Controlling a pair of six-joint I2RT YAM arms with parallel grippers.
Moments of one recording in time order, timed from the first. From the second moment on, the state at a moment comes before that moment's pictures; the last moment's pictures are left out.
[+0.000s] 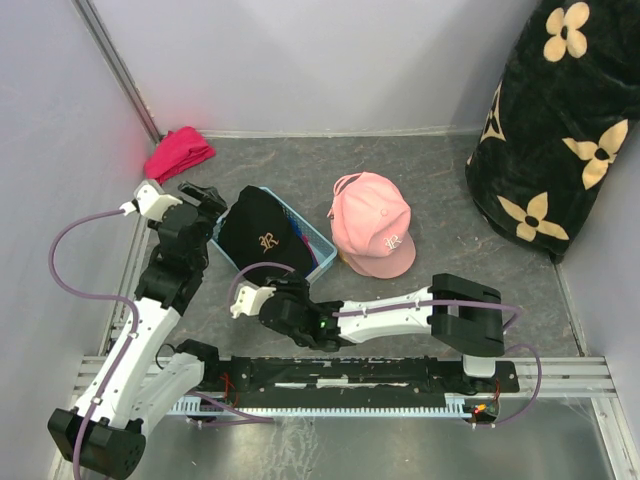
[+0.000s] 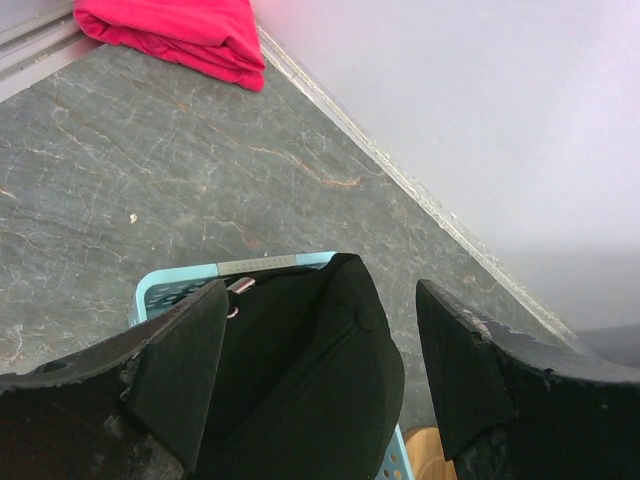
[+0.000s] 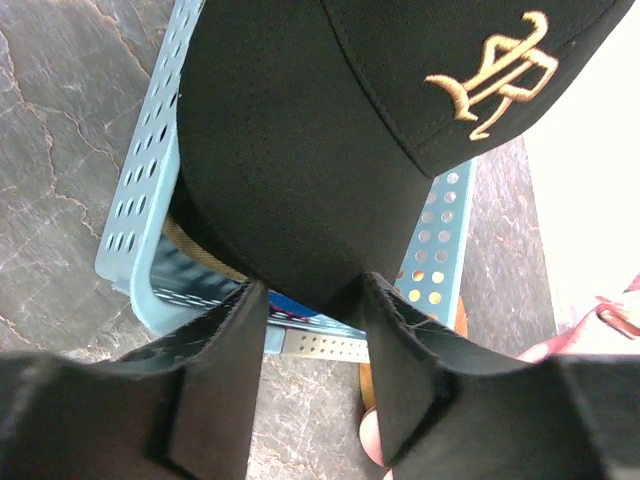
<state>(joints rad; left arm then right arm) -0.28 0.79 0.79 -0.23 -0.59 -0.77 1.42 1.85 1.16 0.07 0.77 -0.42</state>
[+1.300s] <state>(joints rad) -0.28 0.76 0.78 -0.20 -0.60 -0.80 1.38 1.72 1.14 0.31 0.88 -0.75</state>
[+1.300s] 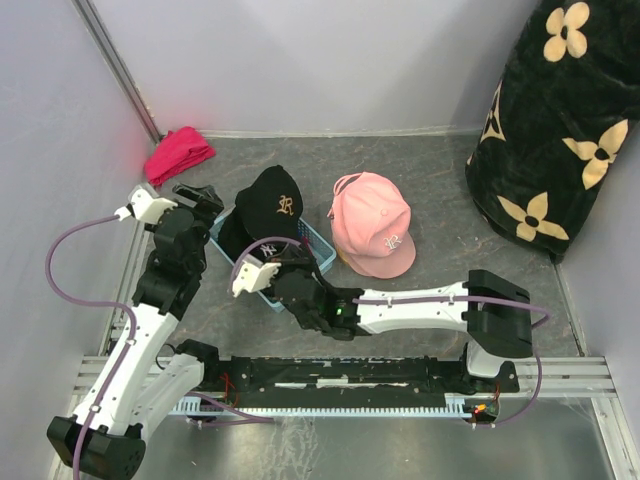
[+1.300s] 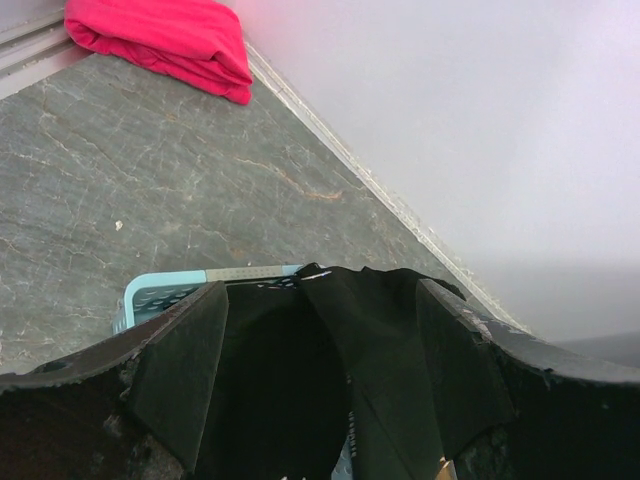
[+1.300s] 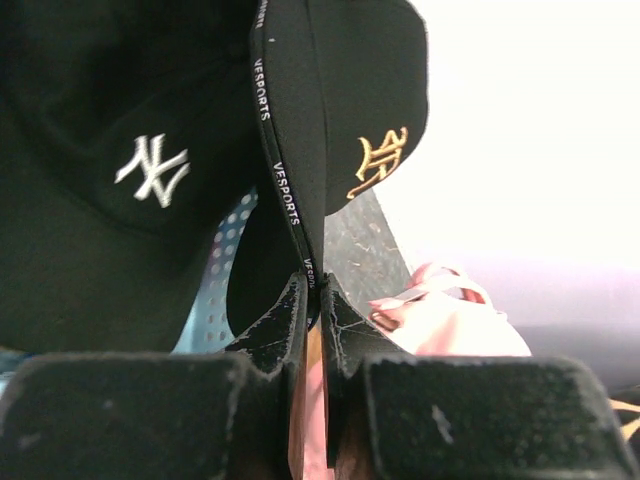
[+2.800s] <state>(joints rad) -0.27 0.82 0.76 -0.13 -0.57 -0.83 1.16 1.63 1.33 0.42 0.72 -0.99</state>
